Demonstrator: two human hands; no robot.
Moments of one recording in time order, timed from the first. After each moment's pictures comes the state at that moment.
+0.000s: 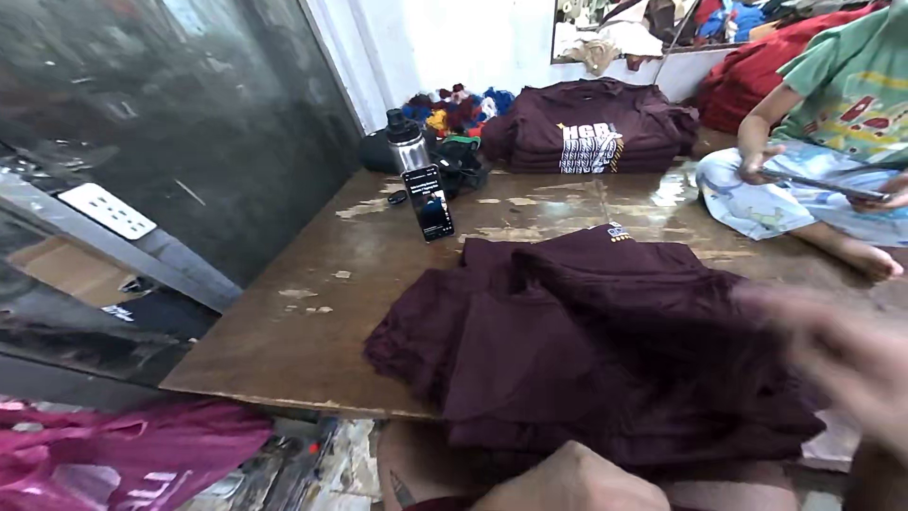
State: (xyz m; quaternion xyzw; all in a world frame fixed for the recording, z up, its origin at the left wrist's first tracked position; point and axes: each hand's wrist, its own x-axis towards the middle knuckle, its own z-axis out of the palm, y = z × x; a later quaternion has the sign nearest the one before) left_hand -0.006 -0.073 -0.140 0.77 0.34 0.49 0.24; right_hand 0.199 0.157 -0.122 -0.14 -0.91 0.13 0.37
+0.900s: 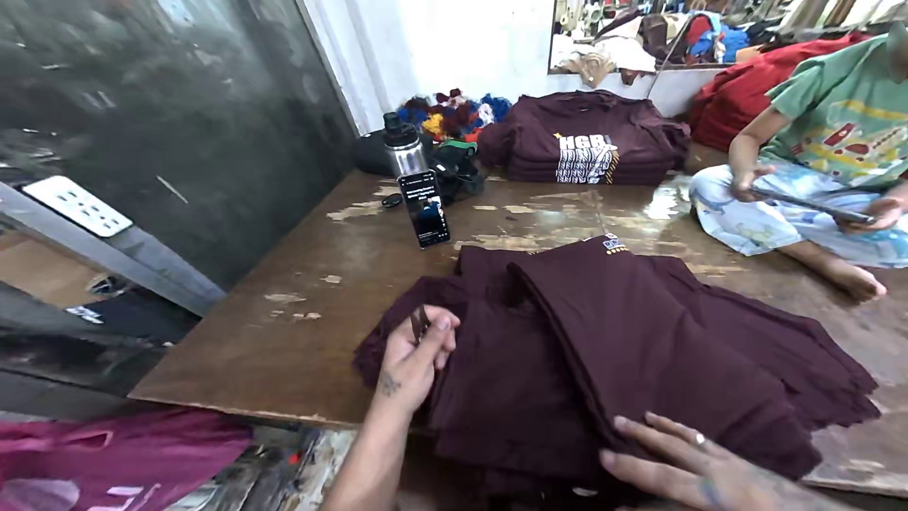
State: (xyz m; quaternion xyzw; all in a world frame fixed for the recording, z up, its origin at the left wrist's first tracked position) left_hand -0.136 -0.080 -0.140 0.39 0.63 0.67 0.12; right_hand 0.170 0.069 -0.126 0.10 -0.96 0.23 0.09
